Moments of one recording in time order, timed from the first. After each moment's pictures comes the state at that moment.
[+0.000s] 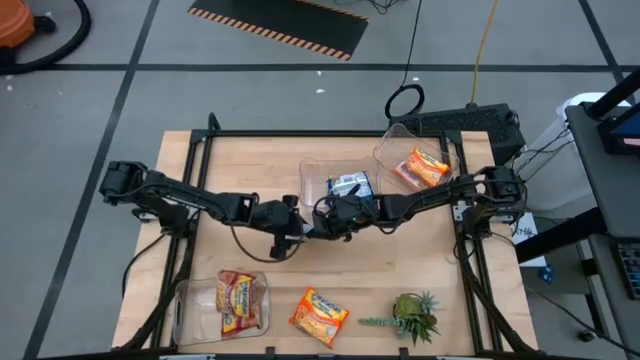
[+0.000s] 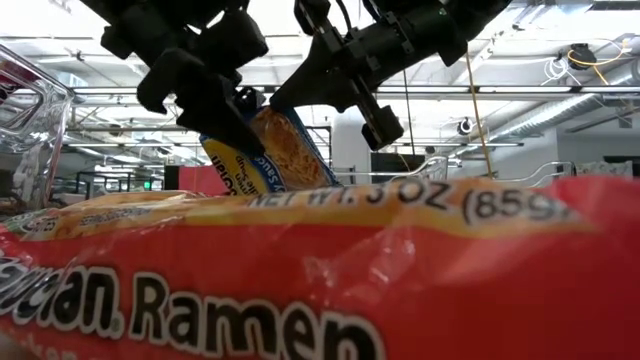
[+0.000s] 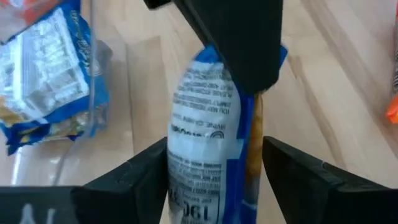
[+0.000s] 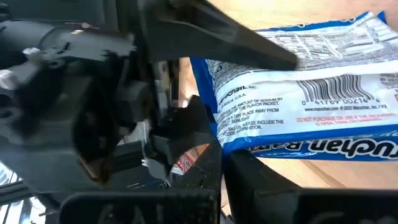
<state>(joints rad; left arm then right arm) -0.10 1.49 0.79 -0.05 -0.03 0.21 0.07 1.74 1.03 0.23 -0.11 1.56</state>
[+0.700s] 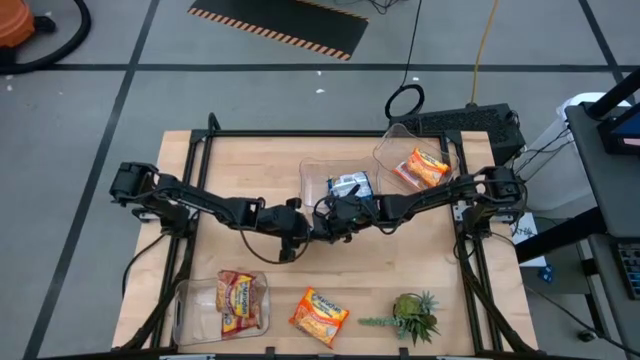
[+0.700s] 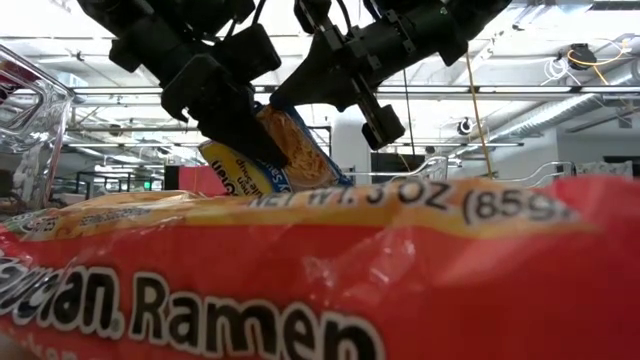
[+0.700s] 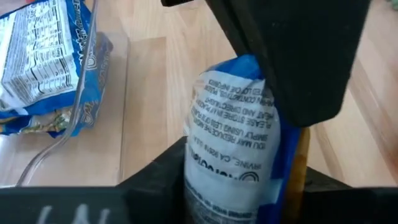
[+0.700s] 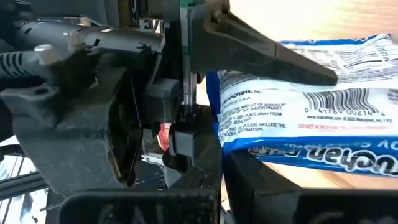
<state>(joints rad) -0.12 1.57 0.79 0.07 -0.05 0.07 0.07 1.74 1.03 0.23 -0.12 1.56</state>
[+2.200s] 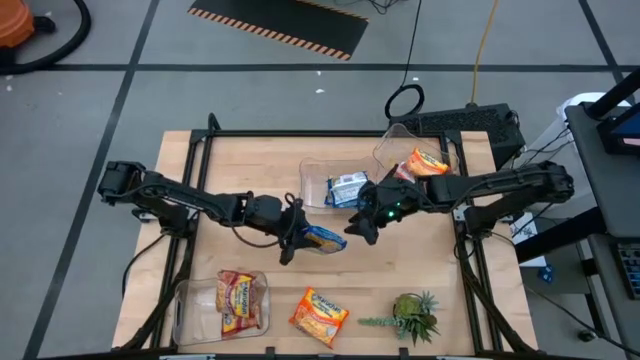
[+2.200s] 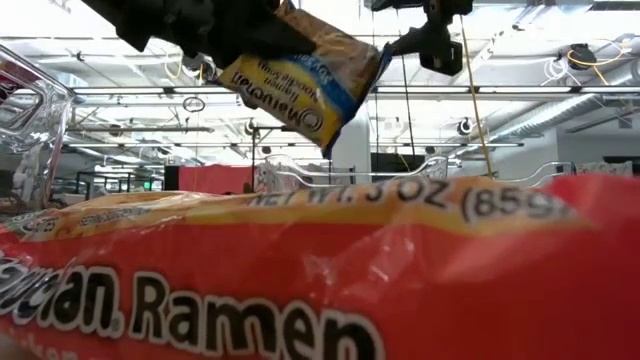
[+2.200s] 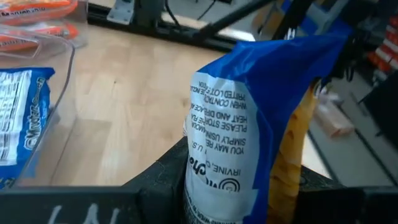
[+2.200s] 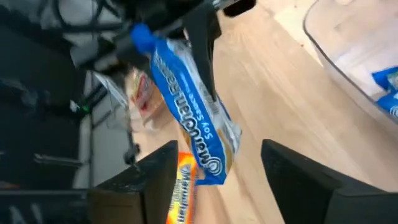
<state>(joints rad) -0.11 1.47 0.79 0.30 0.13 -0.25 0.09 1.30 1.03 -0.35 -0.10 0.78</state>
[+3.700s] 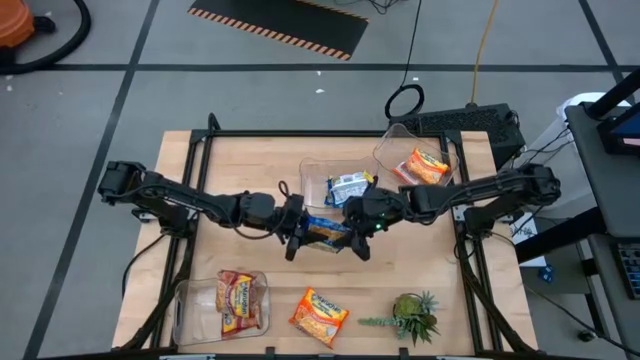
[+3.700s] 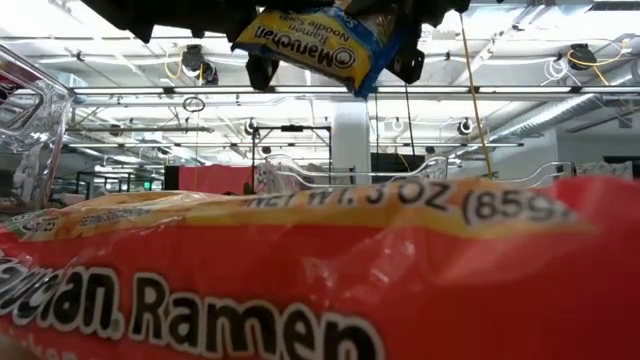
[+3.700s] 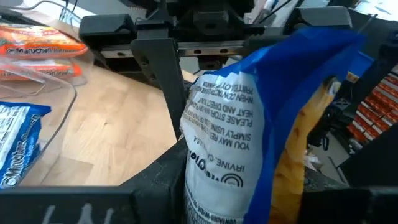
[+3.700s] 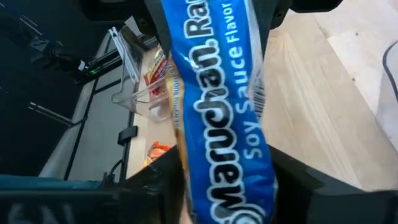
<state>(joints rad) -0.12 1.47 0.79 0.51 0.05 -0.43 0.10 1.43 1.03 -0.16 -0.18 0.51</state>
